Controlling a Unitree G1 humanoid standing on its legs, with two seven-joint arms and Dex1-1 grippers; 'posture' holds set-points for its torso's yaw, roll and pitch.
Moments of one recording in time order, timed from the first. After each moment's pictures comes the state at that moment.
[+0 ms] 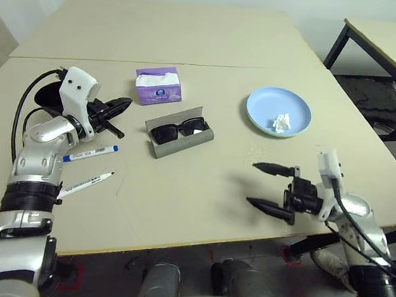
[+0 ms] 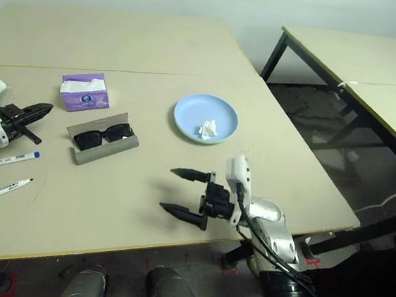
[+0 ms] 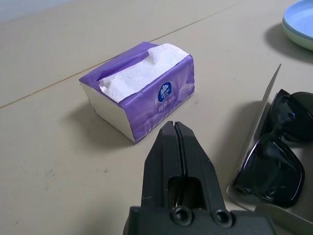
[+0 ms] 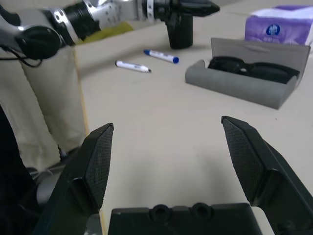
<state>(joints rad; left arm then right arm) -0.44 0.68 0.21 0.42 -0.23 0.10 -0.74 -0.12 -0.42 0.02 0.00 0.47 0.10 1.34</state>
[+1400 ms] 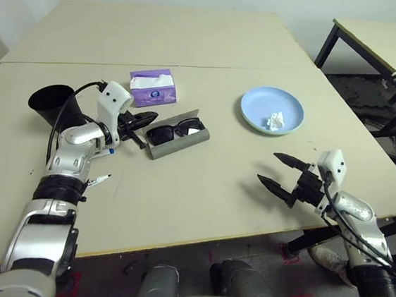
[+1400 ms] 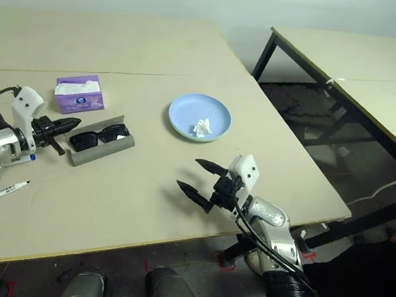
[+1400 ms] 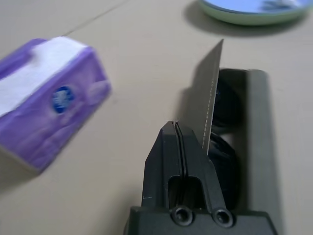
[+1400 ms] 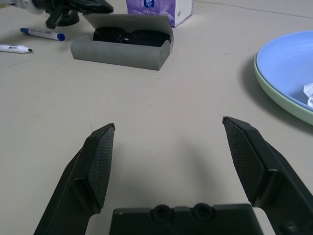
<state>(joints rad) -0.44 0.63 0.06 0.51 -0.16 -0.02 -0.94 -0.14 -0.43 0.00 0.13 0.34 -0.02 0.98</state>
